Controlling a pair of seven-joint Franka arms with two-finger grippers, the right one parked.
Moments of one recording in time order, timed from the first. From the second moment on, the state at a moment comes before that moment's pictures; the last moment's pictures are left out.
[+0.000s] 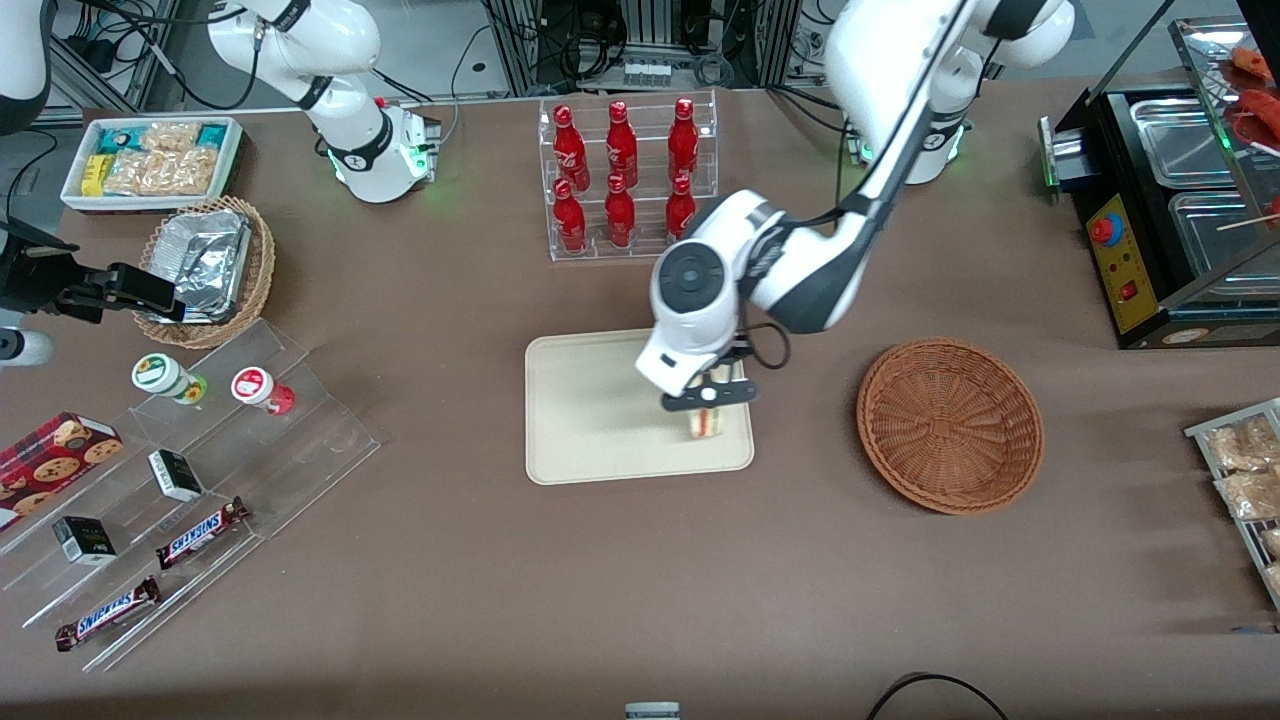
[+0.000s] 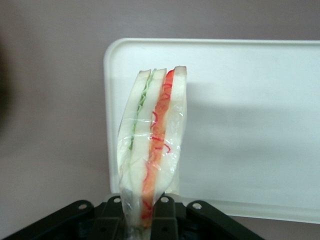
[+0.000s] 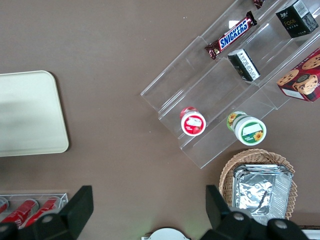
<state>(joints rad) -0.70 0.61 -0.05 -1.45 0.01 1.91 -0.84</state>
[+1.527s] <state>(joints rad) -0.79 0.86 -0.04 -1.22 0.02 1.93 -1.00</state>
